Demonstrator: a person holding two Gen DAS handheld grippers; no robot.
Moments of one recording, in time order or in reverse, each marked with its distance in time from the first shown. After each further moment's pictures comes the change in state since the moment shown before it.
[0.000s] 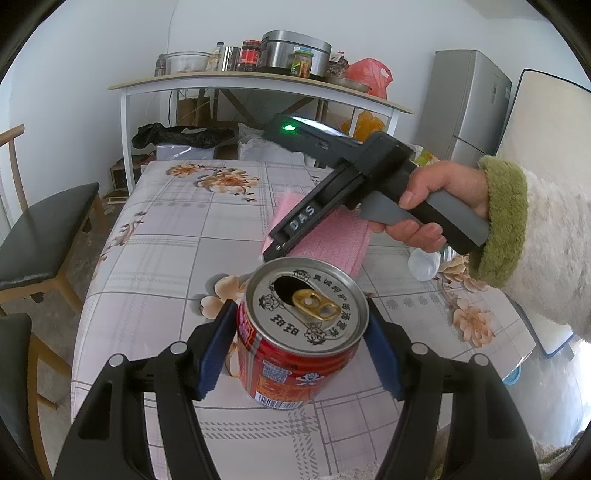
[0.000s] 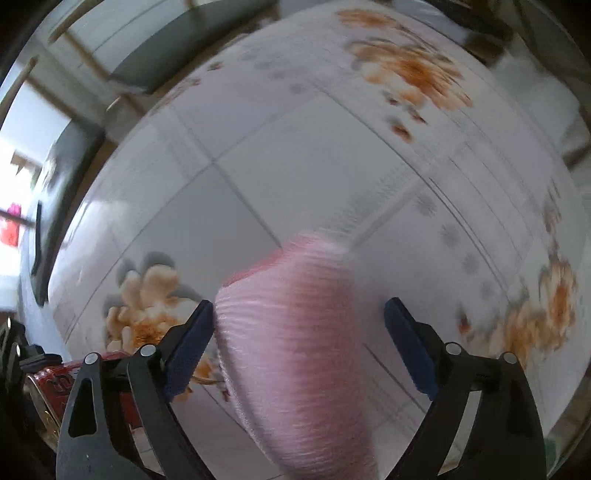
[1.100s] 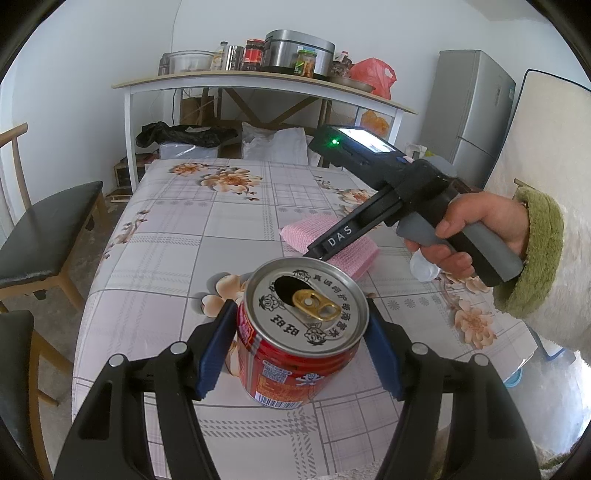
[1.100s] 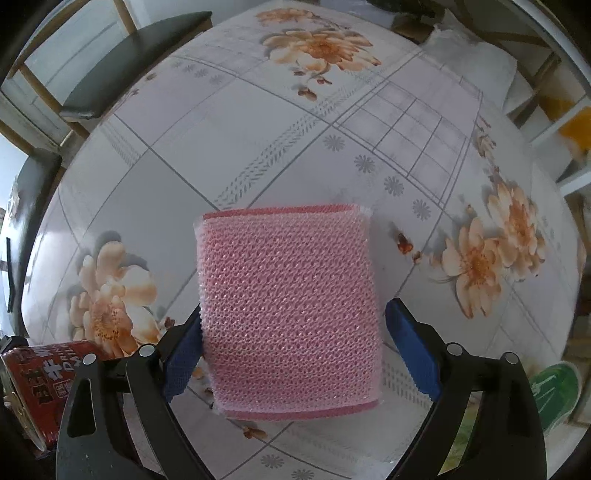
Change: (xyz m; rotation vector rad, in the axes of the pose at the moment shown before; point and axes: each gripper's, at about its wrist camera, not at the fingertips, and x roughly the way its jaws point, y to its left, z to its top) left arm -0.001 0.000 0.000 -0.008 0.003 0.012; right arm -0.015 -0.005 -0.051 0.109 -0.049 -0.127
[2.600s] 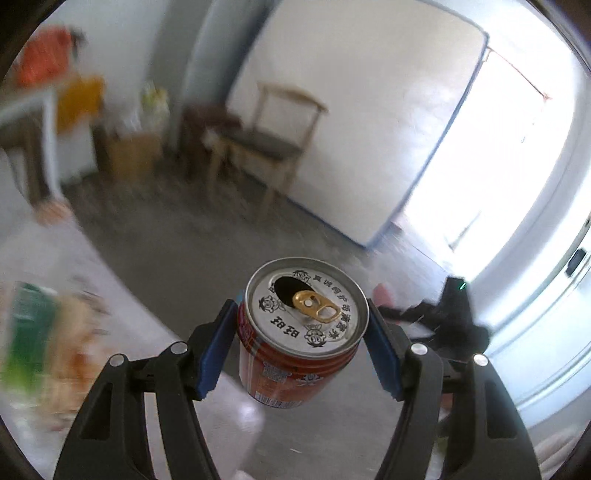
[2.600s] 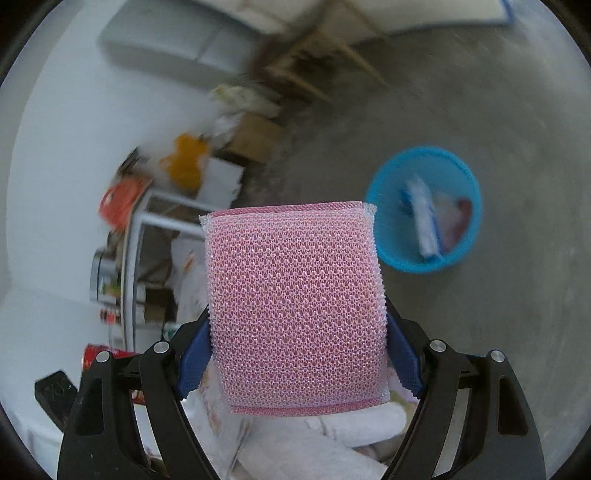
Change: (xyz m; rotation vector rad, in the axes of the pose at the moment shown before) left arm 0.066 -0.425 0.092 0.462 0.371 -0.886; right arm -0.133 -0.215 -0.654 1.783 -0.794 0.252
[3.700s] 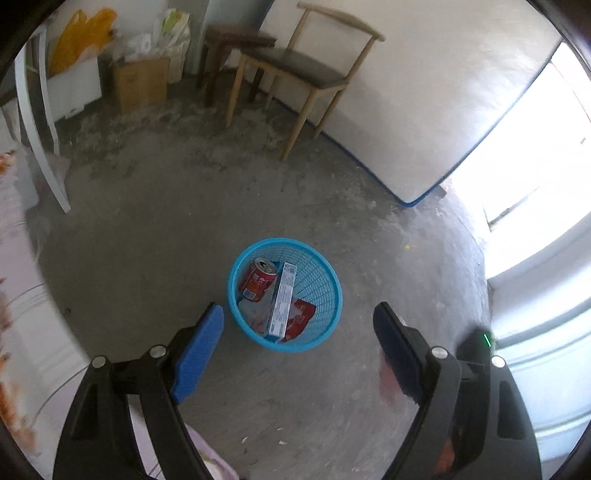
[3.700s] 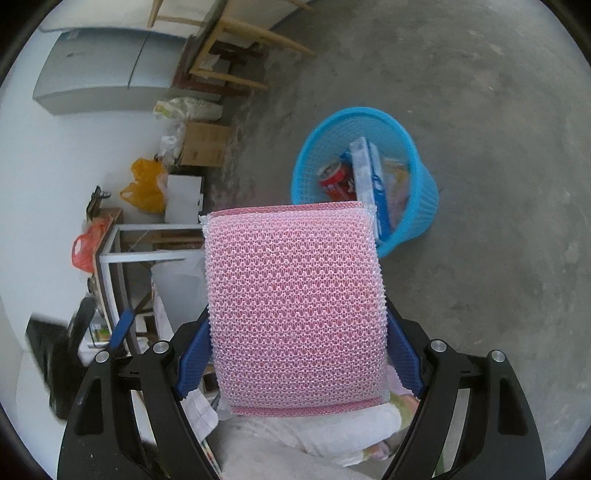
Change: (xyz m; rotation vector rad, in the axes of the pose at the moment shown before) left arm 0.164 -0.001 0.030 -0.096 0.226 0.138; right arm 0.041 -0.066 0.038 0.155 0.078 -0.014
